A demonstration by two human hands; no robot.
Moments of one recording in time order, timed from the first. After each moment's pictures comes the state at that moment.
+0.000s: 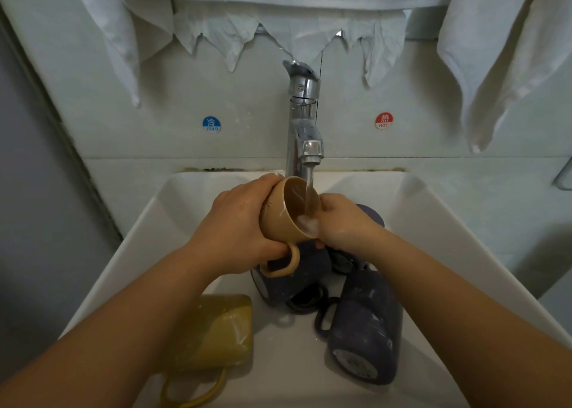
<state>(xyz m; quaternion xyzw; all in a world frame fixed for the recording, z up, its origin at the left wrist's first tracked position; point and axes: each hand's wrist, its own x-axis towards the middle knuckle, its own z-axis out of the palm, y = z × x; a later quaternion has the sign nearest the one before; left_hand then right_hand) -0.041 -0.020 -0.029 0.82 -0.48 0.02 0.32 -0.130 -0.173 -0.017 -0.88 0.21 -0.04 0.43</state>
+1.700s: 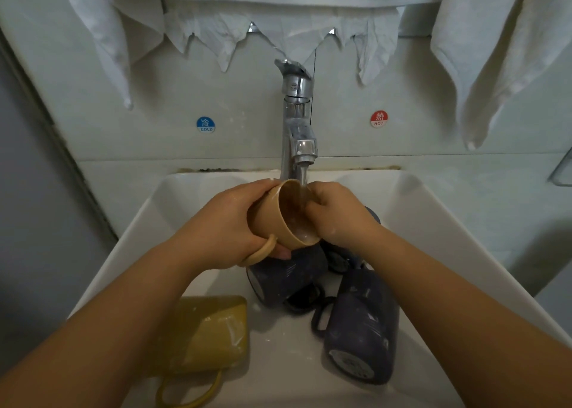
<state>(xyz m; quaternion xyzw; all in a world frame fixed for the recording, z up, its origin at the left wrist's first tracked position) -0.040 -0.017 -0.015 0.82 -0.47 -0.06 0.33 -0.125 -0.179 -0.021 -0.92 0.16 -0.15 0.33</state>
